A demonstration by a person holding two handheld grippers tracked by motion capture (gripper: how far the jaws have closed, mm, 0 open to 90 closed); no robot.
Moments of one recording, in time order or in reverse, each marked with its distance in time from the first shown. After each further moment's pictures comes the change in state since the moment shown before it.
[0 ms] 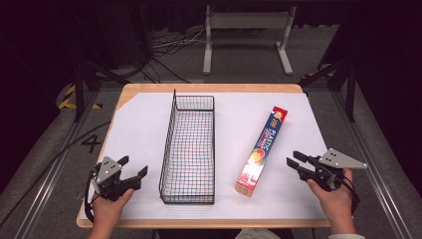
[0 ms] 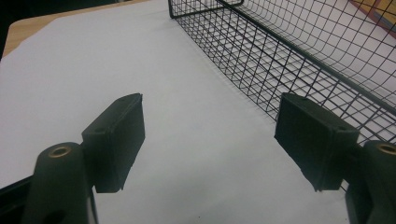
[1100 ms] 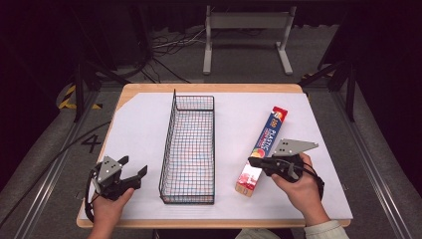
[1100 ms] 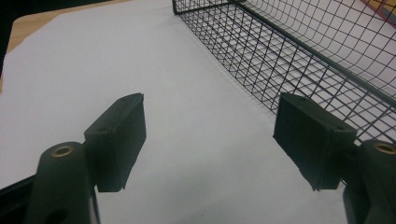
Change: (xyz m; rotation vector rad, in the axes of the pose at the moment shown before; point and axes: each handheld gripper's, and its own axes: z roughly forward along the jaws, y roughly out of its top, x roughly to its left) left arm 0.001 0.000 0.000 0.017 0.013 -0.007; right arm 0.070 0.064 0.056 0.156 0.298 -0.082
